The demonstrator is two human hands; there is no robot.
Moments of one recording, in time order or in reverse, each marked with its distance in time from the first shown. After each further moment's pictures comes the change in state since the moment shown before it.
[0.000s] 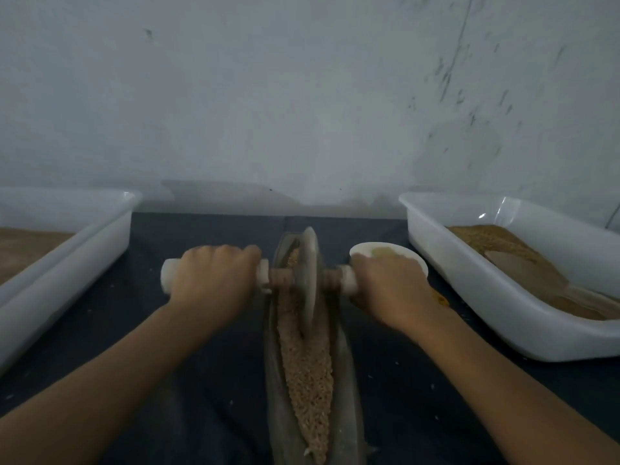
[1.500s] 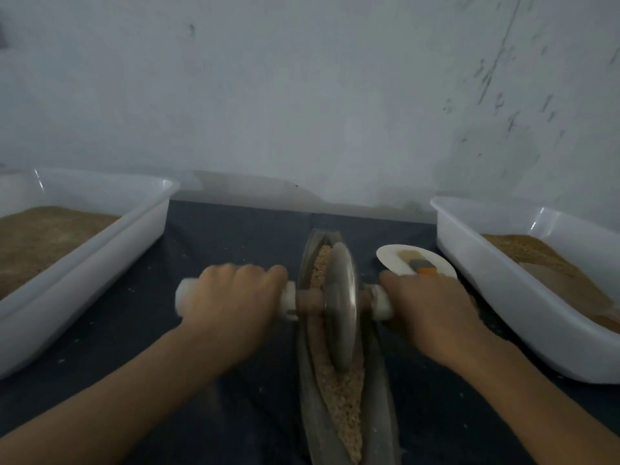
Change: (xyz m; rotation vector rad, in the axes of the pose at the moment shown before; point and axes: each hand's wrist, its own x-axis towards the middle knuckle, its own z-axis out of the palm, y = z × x) left_hand -0.045 -0.001 -0.031 -0.076 -0.140 0.016; right_hand -0.028 -0.009 -0.016 -0.038 0.055 -0.169
